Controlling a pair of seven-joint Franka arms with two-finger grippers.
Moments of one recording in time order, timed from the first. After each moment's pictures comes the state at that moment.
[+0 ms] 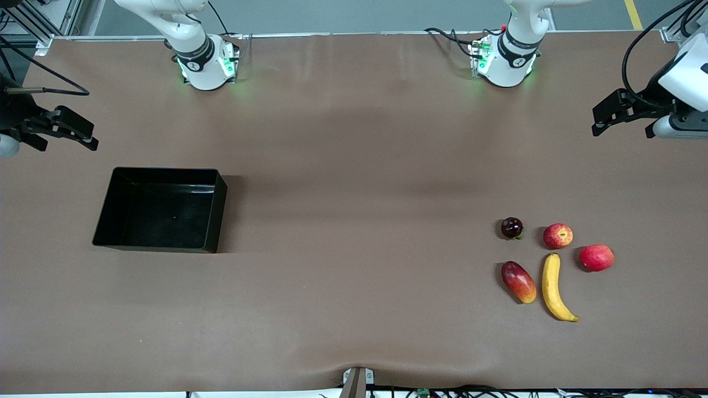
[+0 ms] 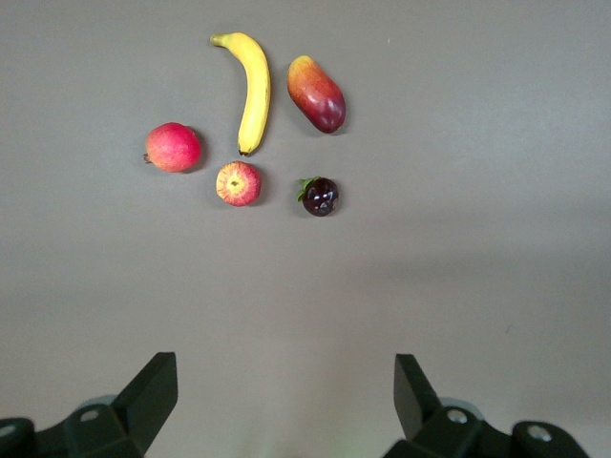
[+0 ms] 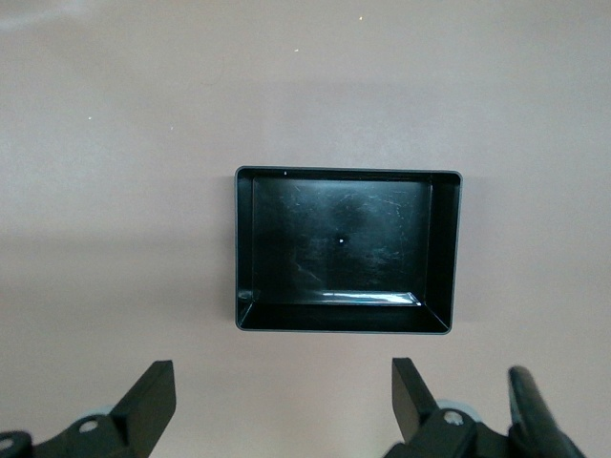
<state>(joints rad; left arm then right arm) 0.02 -0.04 -0.12 -1.55 0.00 1.52 -0.04 -0.08 0.02 0.12 -1.48 0.01 1.50 0.04</state>
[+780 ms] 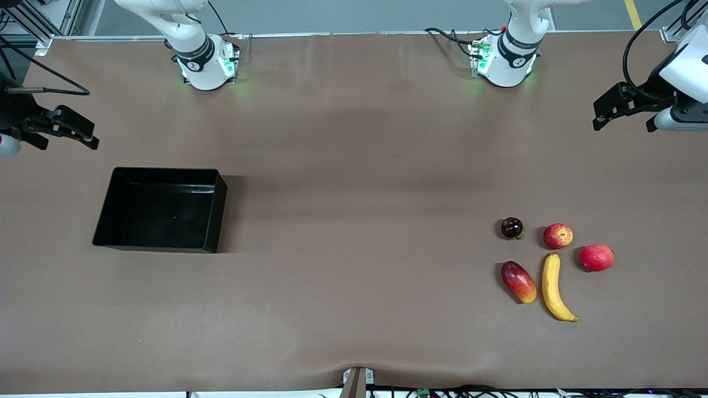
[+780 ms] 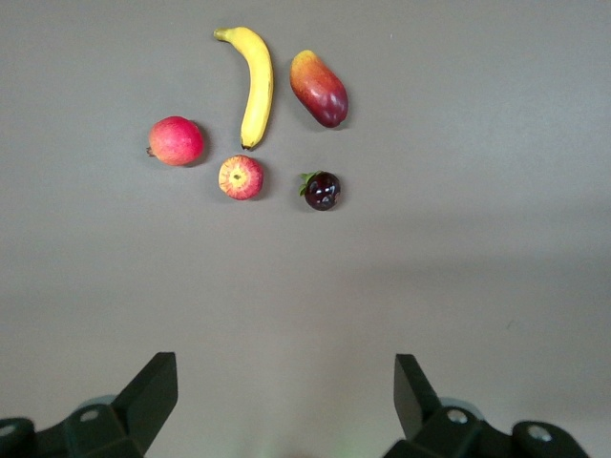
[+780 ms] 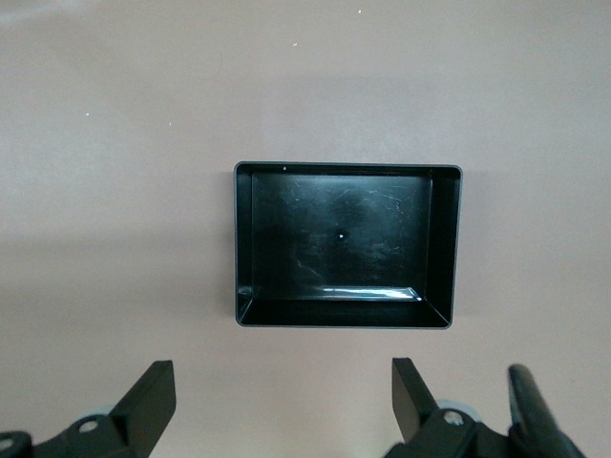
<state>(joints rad) 0.02 -0.07 -0.12 -1.58 0.00 1.52 -0.04 -0.08 0.02 0.11 -1.48 0.01 1.49 0.05</state>
